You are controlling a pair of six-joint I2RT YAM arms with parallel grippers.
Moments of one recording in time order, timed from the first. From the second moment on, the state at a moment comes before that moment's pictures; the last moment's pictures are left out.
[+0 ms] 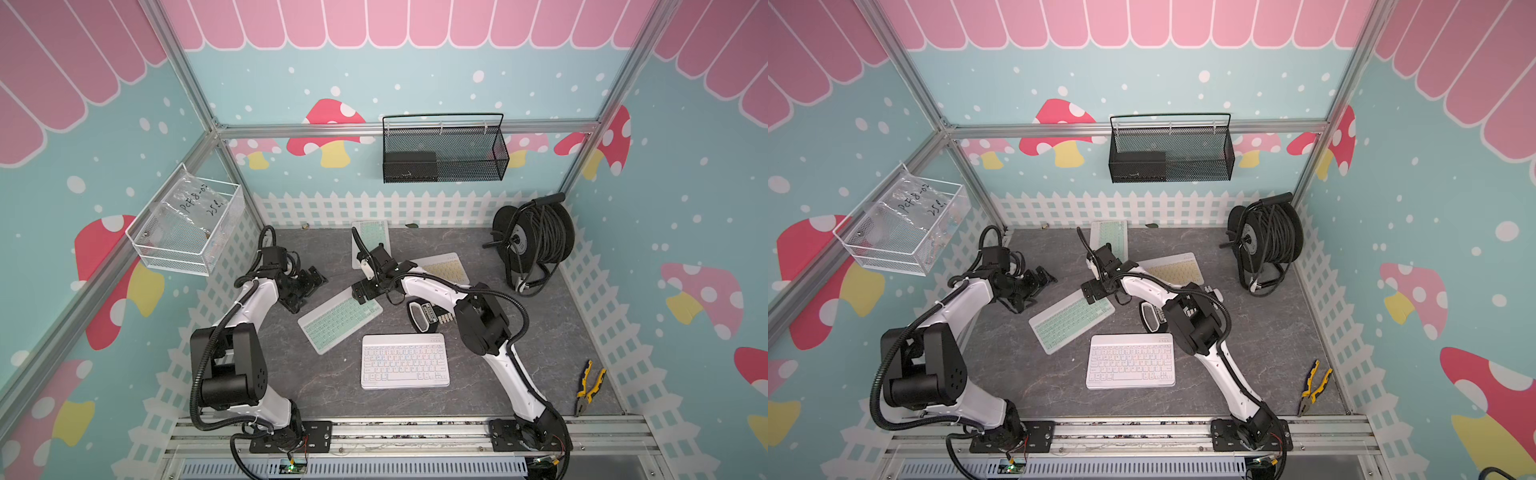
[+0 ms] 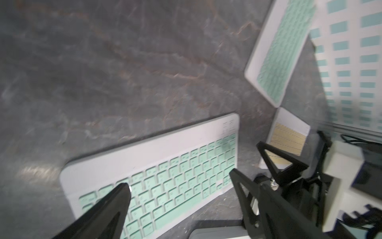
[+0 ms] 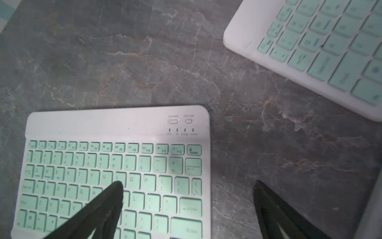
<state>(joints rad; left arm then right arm) 0.15 1.55 1.05 -0.64 0.38 -0.61 0.78 2.40 2.01 -0.54 -0.12 0.20</state>
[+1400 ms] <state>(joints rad) 0.10 1.42 0.70 -0.54 0.30 -0.77 0.84 2.45 2.05 -0.60 -0.18 0.13</state>
